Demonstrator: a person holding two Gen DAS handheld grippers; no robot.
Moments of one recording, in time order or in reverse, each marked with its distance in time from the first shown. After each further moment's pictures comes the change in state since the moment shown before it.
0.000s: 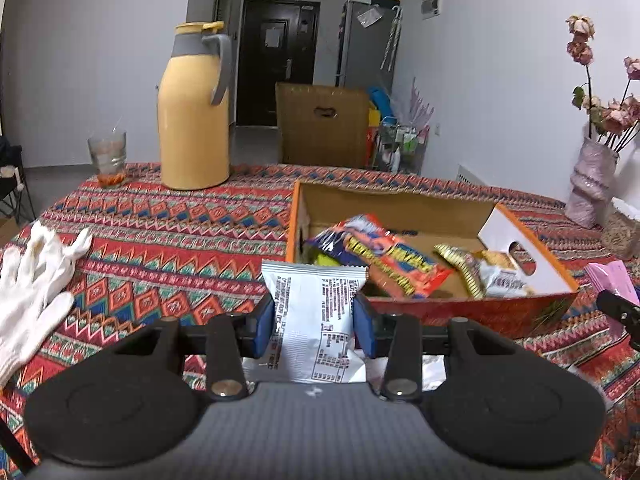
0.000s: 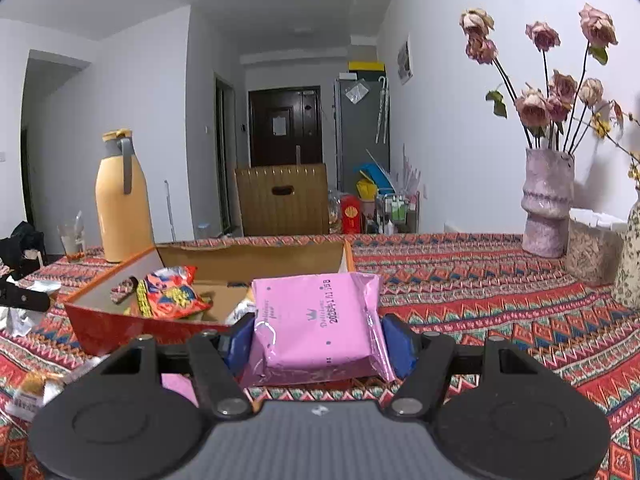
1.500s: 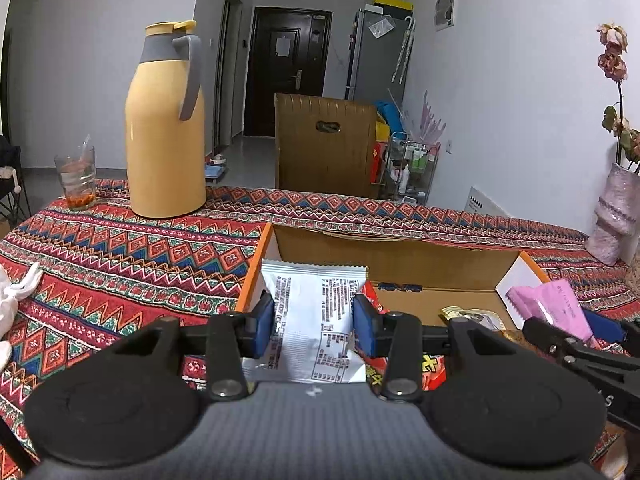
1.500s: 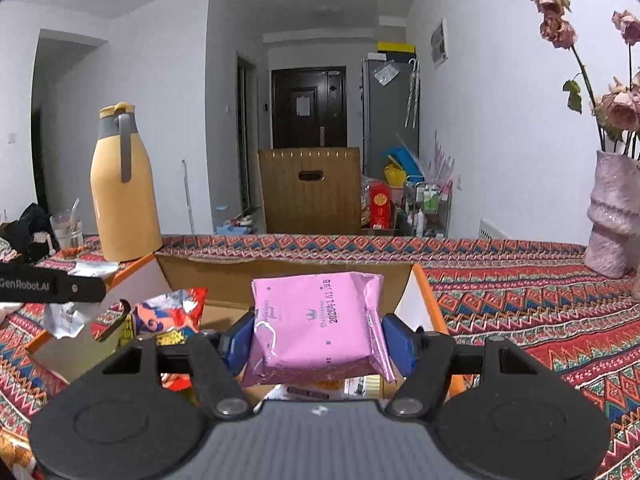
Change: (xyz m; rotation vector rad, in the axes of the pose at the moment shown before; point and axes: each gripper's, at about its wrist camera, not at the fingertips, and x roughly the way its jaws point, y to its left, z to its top) left arm 0.092 -0.029 0.045 -0.039 -0.036 0.026; right arm 0.126 0.040 0.031 -0.039 0.089 0.060
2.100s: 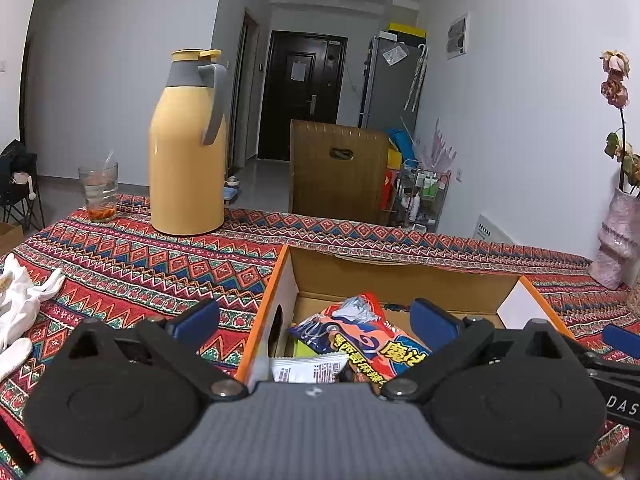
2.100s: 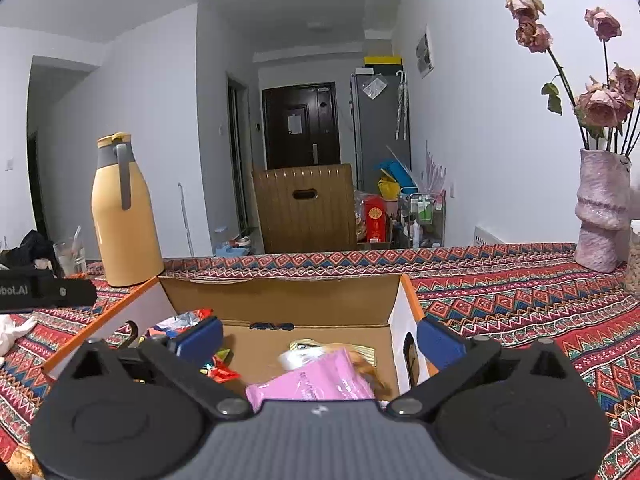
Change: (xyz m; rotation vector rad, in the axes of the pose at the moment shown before) left arm -0.026 0.003 -0.001 -0.033 -0.080 0.036; right arm -0.026 -0.008 0.002 0.059 -0.071 -0.006
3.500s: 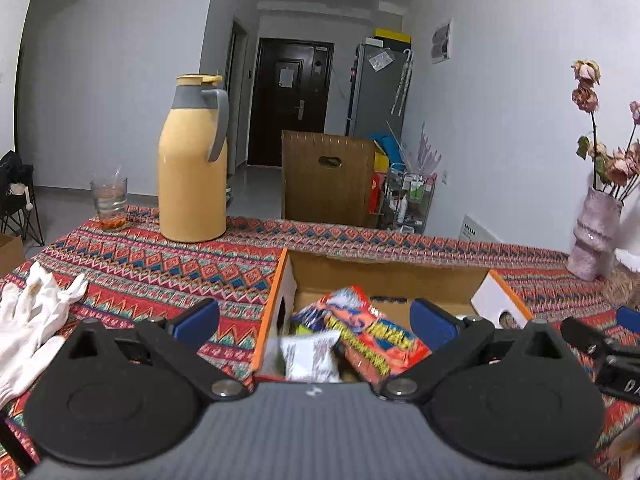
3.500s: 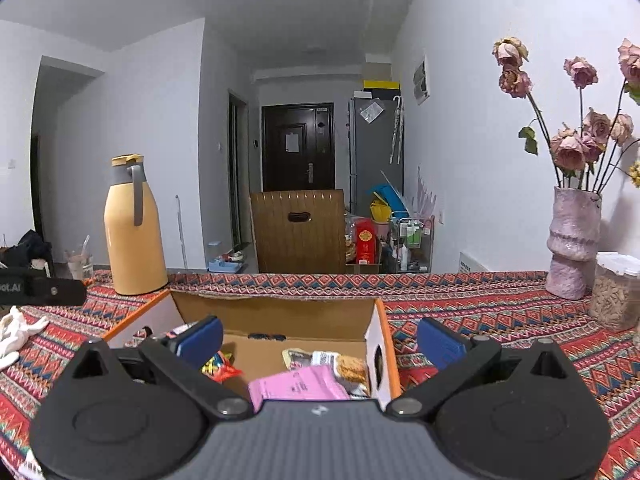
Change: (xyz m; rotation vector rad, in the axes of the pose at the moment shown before) left arm -0.072 0.009 -0.003 0.029 -0.009 -0.033; right arm -0.079 -0.002 0.009 -0.047 -0.056 -0.032
